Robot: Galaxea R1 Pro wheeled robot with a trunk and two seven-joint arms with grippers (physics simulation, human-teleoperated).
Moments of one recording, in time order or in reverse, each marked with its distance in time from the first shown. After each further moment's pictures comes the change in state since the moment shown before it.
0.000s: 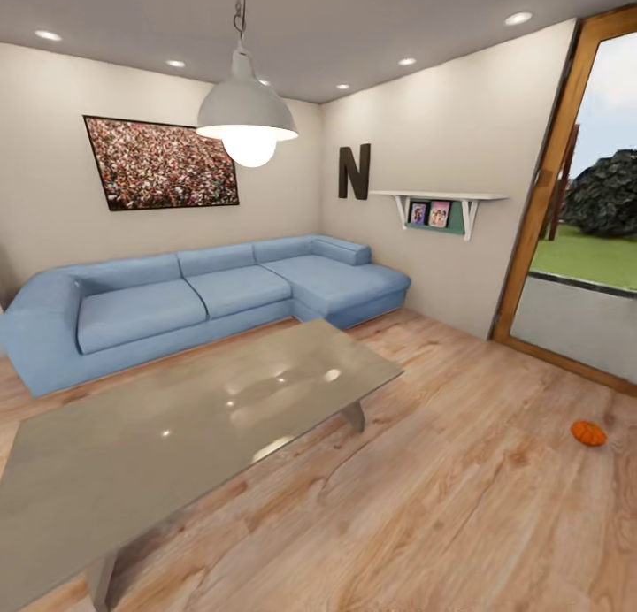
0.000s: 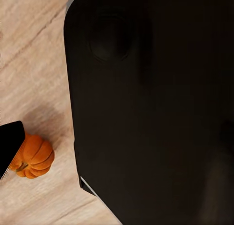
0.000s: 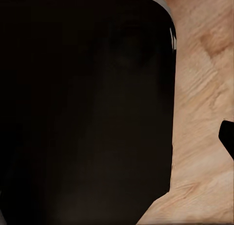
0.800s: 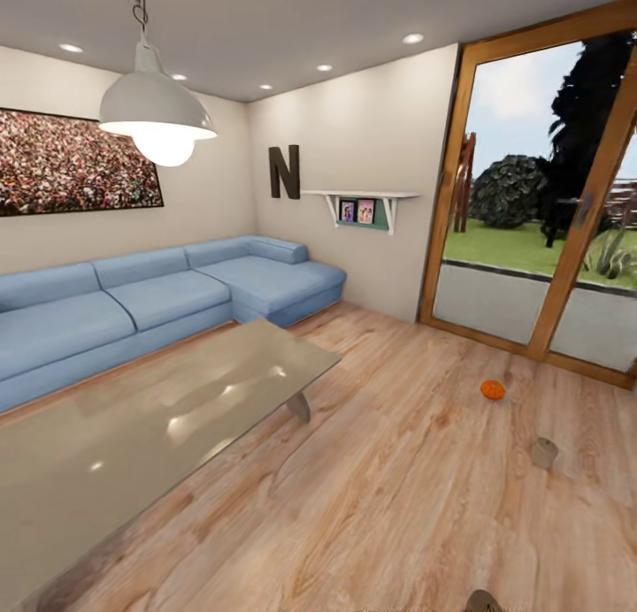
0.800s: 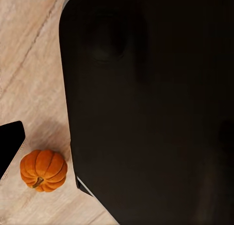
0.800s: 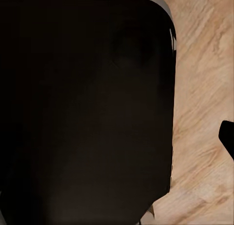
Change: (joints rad) left arm 0.000 -0.005 0.000 0.000 -0.001 0.000 0.000; right arm 0.000 0.000 0.000 0.000 0.000 -0.002 0.000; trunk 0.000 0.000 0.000
